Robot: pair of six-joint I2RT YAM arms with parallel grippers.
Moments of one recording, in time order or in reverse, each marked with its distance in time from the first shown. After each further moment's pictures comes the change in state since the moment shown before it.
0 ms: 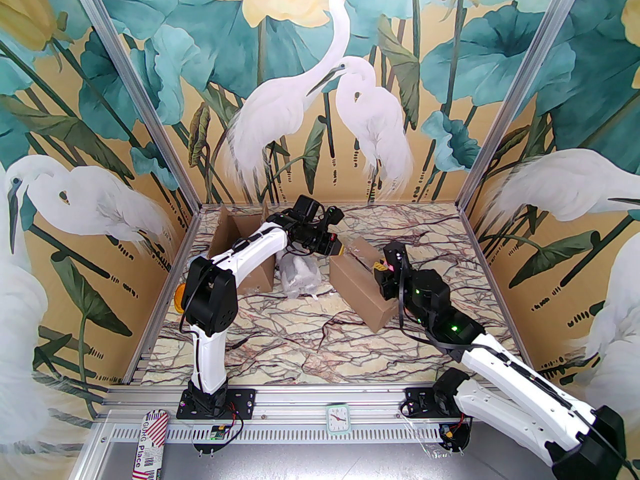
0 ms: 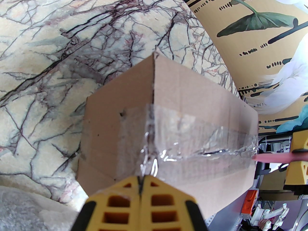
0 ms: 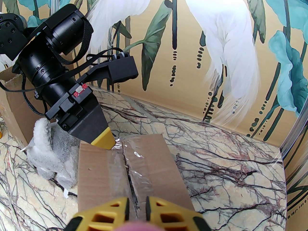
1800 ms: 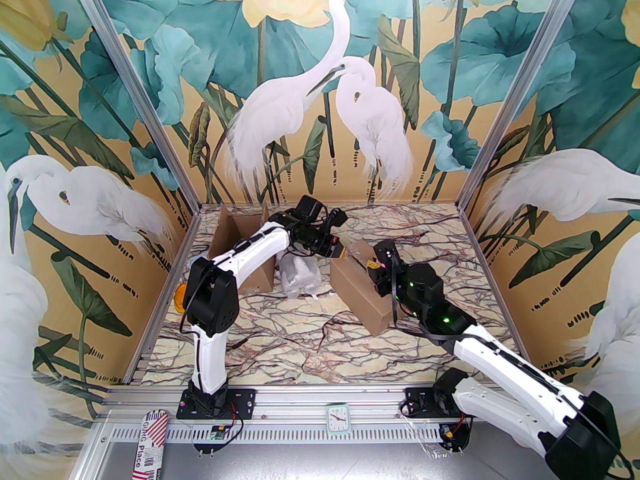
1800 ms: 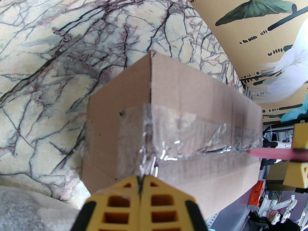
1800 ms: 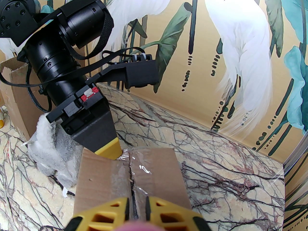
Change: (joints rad) left arm -0.021 0.004 0.029 -0.061 -0.011 0.072; right arm -0.020 0.104 0.019 0.069 -0.083 -0.099
